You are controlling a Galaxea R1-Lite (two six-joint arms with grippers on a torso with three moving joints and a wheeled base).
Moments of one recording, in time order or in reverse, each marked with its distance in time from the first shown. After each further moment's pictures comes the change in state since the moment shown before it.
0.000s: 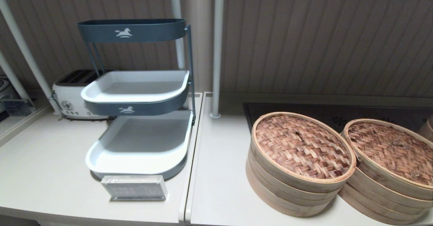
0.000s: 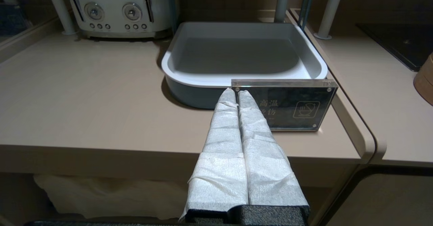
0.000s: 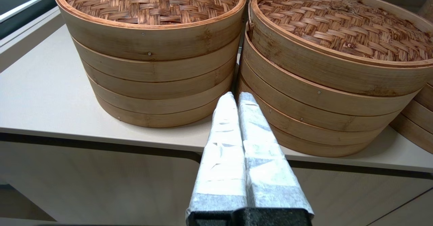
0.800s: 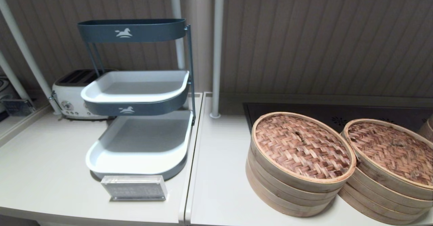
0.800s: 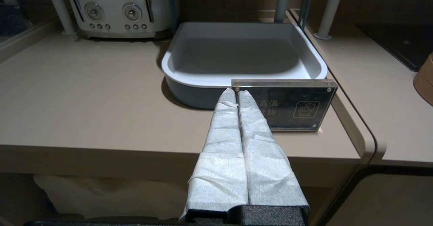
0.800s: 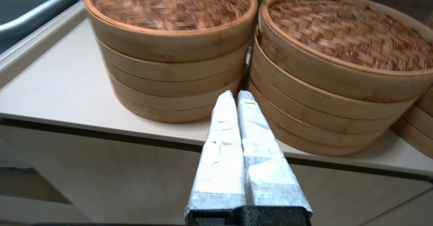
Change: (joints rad) left arm 0.000 0.000 0.000 0.000 0.000 0.000; right arm 0.000 -0.001 -0.144 0.099 0.039 -0.005
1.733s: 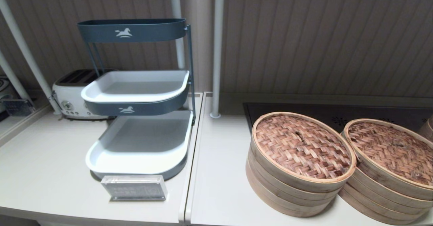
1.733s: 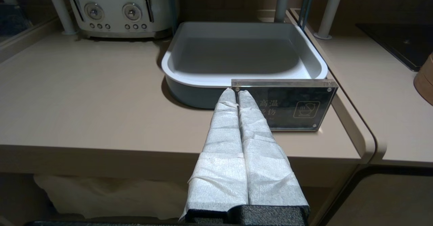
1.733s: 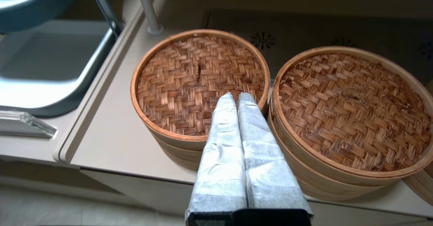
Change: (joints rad) left arm 0.000 0.000 0.000 0.000 0.000 0.000; right arm 0.004 0.780 -0.853 0.249 0.072 0.109
